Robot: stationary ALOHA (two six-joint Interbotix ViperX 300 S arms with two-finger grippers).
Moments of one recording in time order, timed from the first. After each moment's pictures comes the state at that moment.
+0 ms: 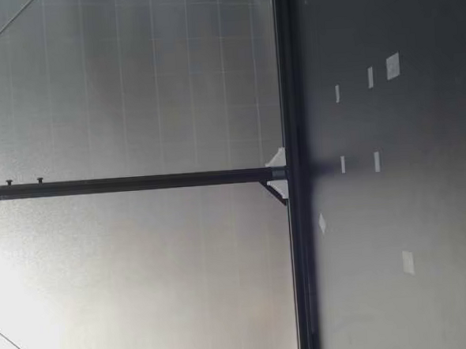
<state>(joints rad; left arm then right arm) 0.00 -0.96 1.17 0.00 -0.30 0.00 0.00 -0.96 1.17 0.00 -0.30 0.00</state>
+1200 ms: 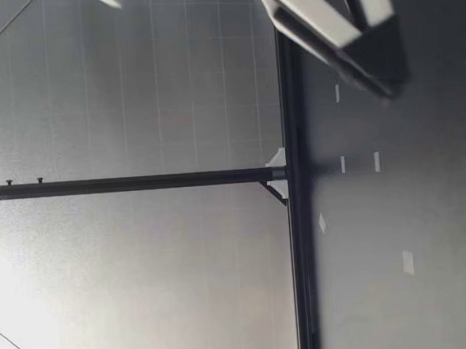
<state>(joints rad) -0.31 -0.23 1.03 -0.12 -0.11 -0.16 0.17 0.08 0.94 0.04 -0.63 0.35</state>
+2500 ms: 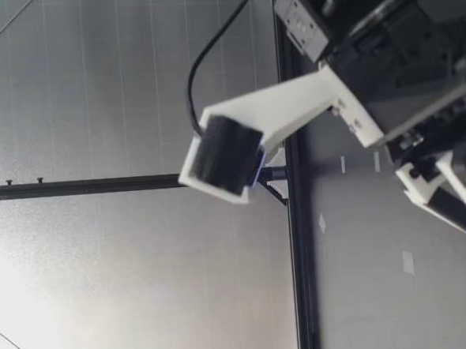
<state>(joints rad) -0.29 -0.09 1.05 -0.11 -0.29 0.02 0.16 0.46 0.54 0.04 -0.47 0.23</state>
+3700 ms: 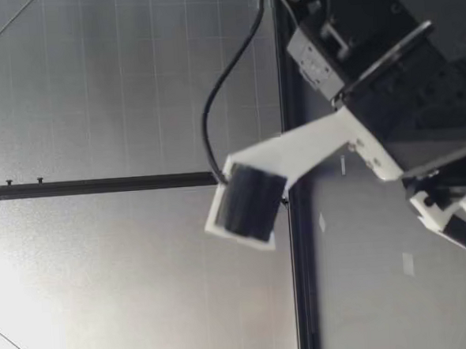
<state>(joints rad) -0.28 0.02 1.05 -0.16 -0.37 0.03 0.15 0.50 0.47 0.04 -0.37 0.20</state>
